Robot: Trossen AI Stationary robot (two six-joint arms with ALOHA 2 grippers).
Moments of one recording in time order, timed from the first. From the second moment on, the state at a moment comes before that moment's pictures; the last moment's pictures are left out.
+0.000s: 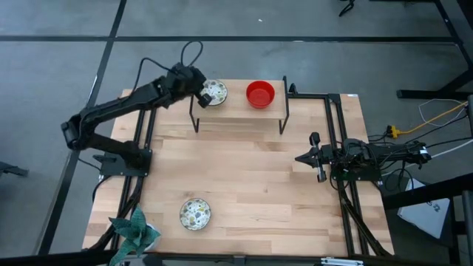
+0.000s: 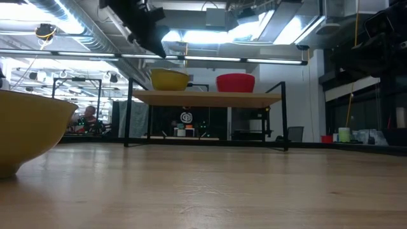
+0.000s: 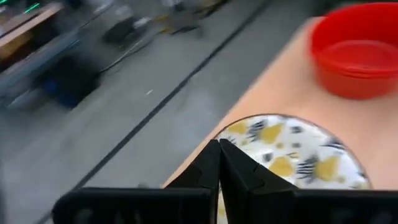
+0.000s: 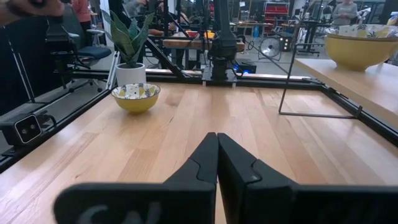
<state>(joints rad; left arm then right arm) 0.57 1.26 1.13 -0.36 -0.36 0.15 0.10 0.08 0.01 0.02 0.03 -0.03</state>
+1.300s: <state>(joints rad) 0.93 1.27 1.05 -0.40 0.44 0.43 0.10 0.08 0.01 0.01 0.02 -0.04</state>
